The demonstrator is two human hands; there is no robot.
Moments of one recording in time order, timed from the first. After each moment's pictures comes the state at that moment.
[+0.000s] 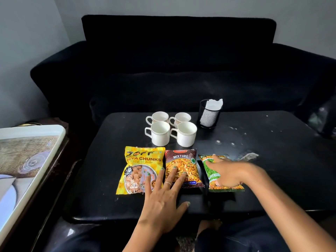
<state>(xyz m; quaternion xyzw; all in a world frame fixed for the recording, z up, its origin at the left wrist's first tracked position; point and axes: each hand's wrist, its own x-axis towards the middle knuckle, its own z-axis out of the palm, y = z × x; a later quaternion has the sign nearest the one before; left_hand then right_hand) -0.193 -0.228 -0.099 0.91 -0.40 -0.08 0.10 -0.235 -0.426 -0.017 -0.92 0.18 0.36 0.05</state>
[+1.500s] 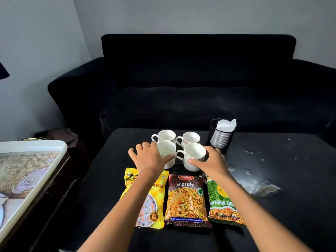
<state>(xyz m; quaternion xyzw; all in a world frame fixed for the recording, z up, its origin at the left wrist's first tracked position) -0.040 -0.302 -0.066 0.99 -0.13 0.05 0.10 -0.129 -0.456 -0.071 -0.88 0.31 -0.12 0.35</state>
